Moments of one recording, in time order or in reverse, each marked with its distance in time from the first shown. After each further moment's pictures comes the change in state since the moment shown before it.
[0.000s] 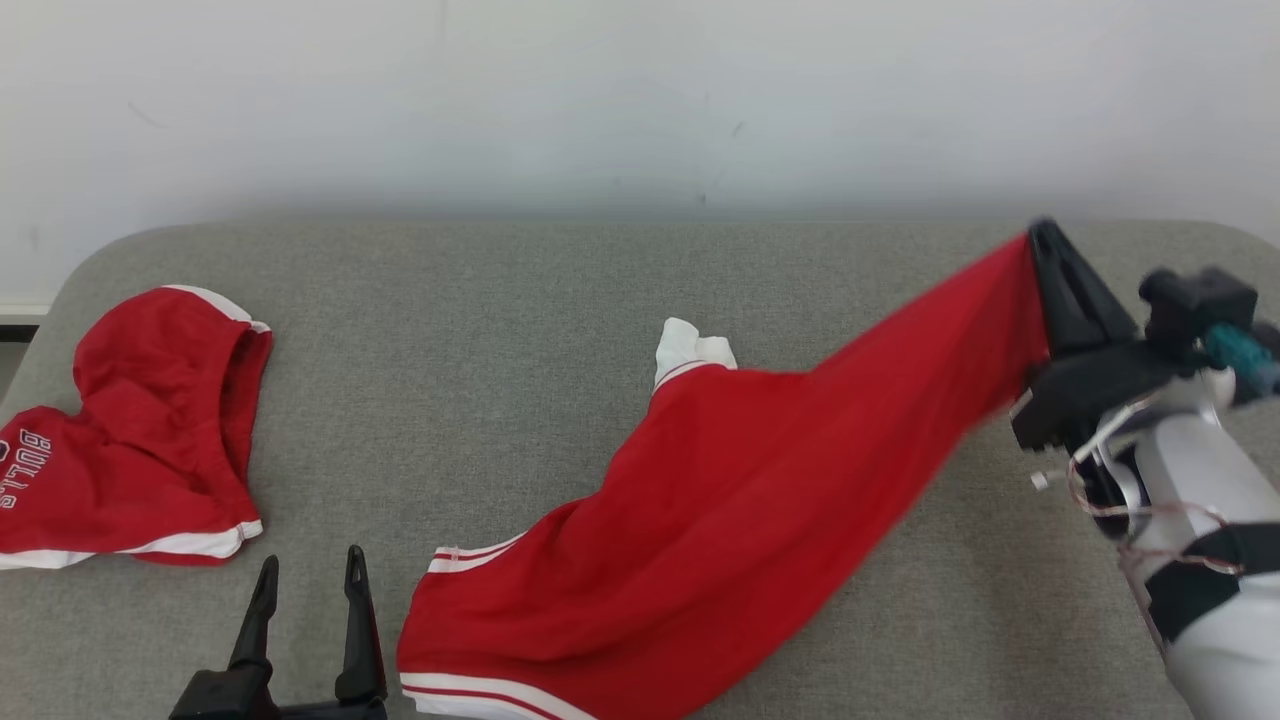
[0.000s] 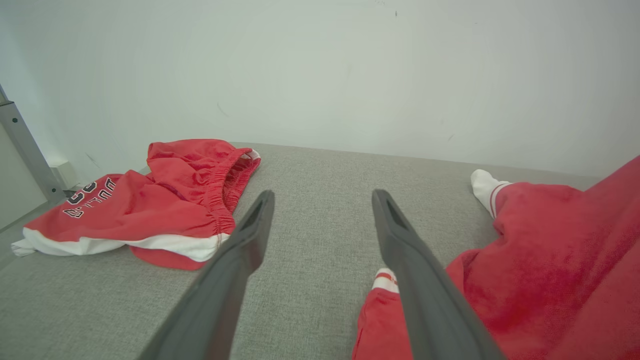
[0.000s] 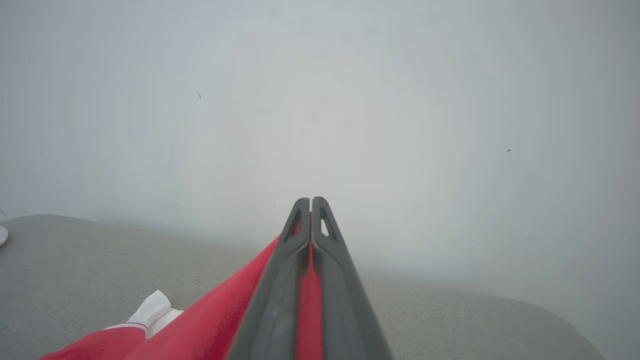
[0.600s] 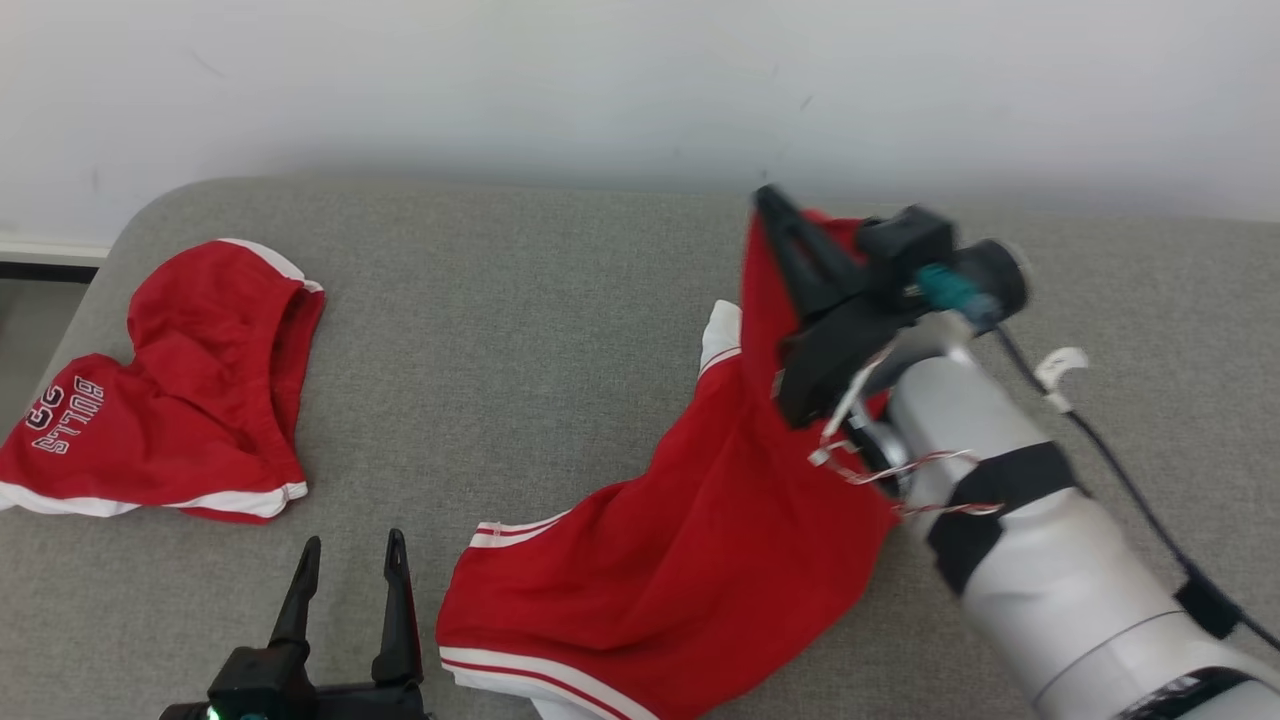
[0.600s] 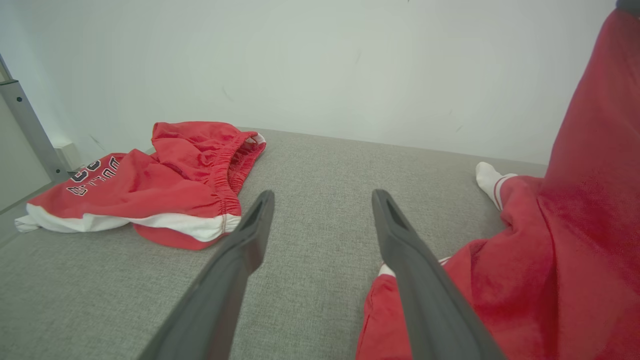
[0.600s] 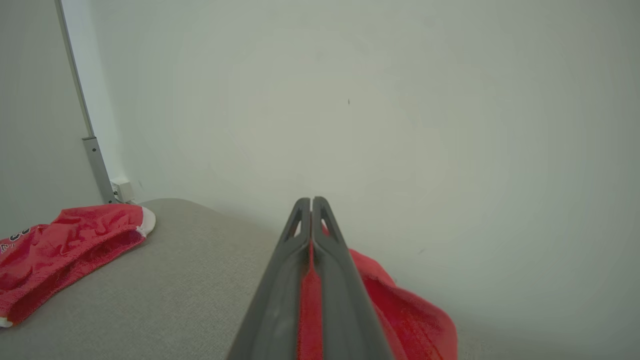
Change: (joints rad) left arm -0.035 -0.001 -0.063 0.027 -0.031 0.007 0.000; right arm -0.297 0.251 0.268 0.195 -0.046 0.000 -0.009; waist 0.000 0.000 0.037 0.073
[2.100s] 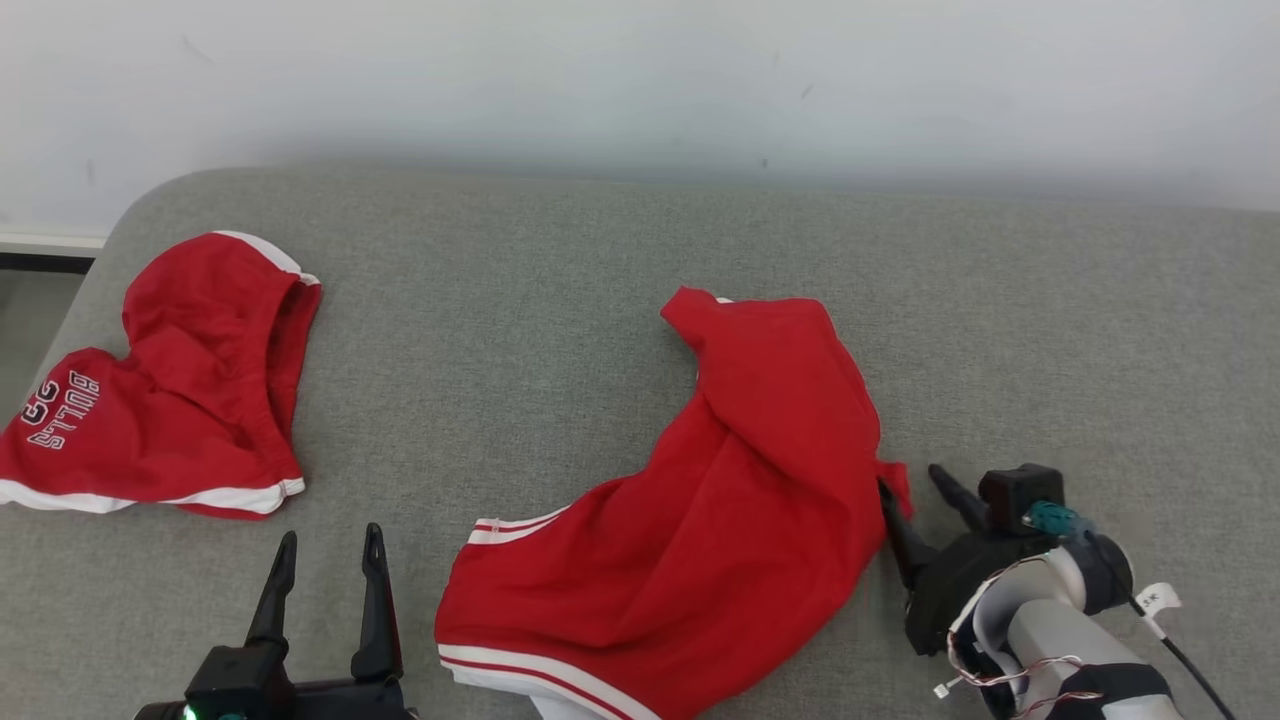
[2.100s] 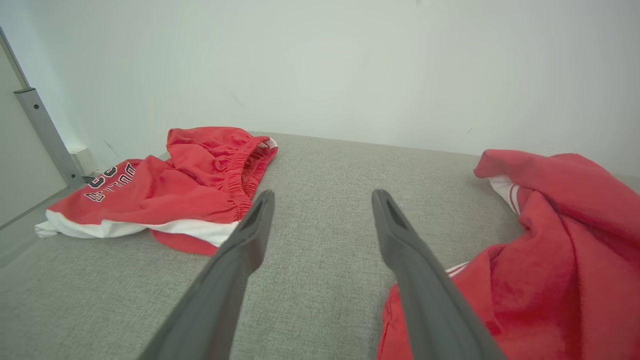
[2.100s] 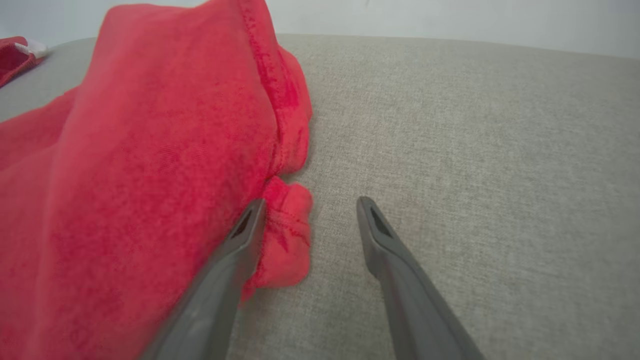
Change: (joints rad) left arm -0.003 0.000 0.034 -0.015 0.021 -0.008 0.000; right arm 0.345 -0.118 -0.010 0.143 0.206 0.000 -0.013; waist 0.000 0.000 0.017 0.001
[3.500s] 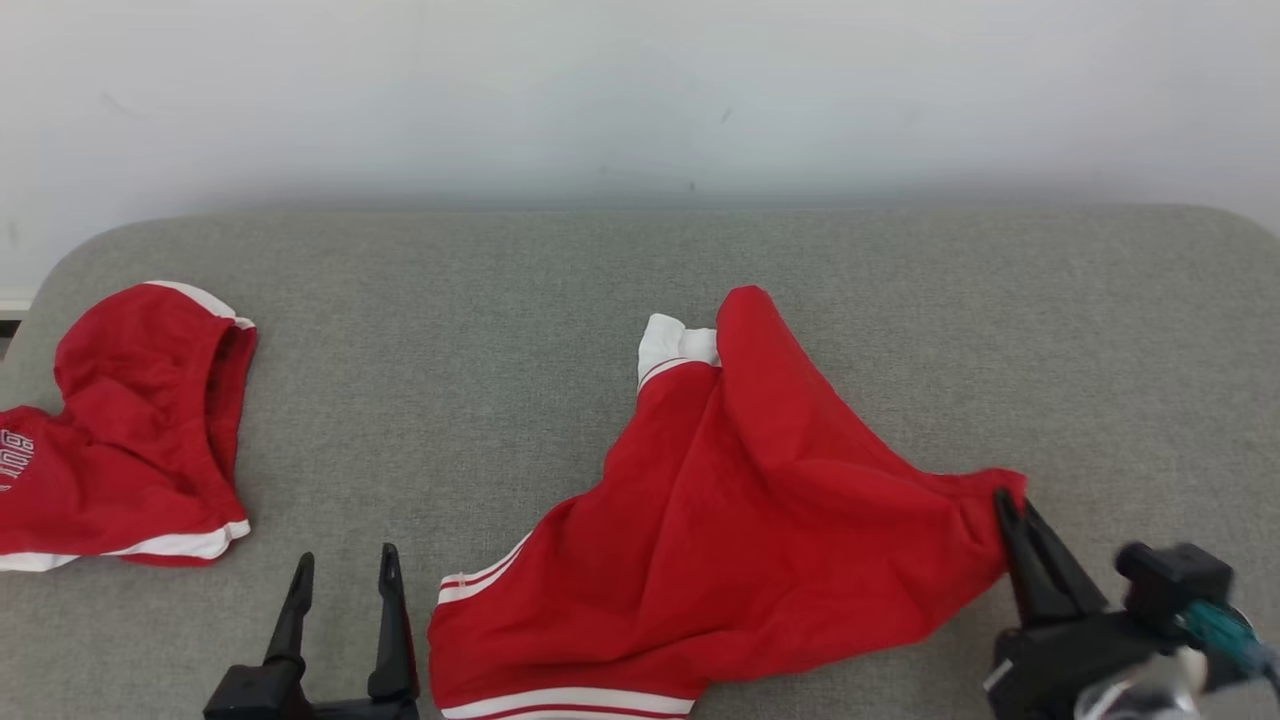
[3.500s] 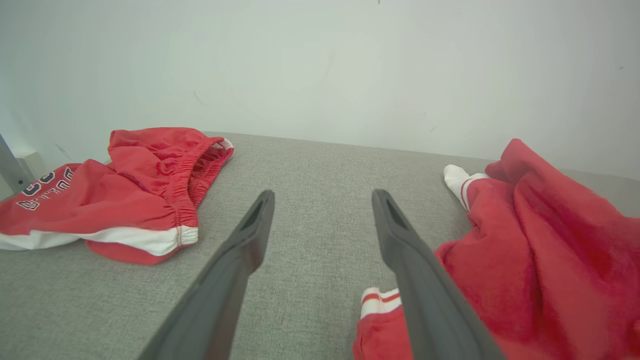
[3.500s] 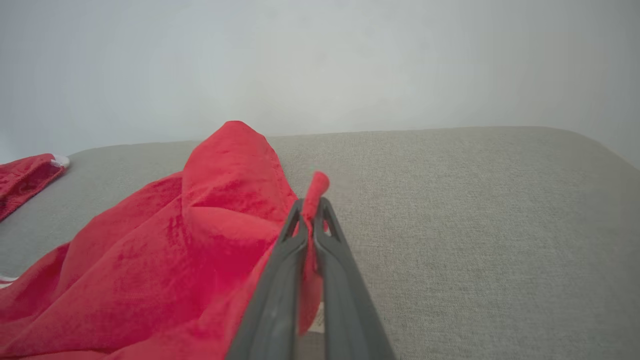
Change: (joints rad) left arm 0.031 0.000 -0.030 -0.006 -0.024 0.026 0.000; right arm 0.552 0.047 -0.480 -0.913 -0.207 0.000 0.232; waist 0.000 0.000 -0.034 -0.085
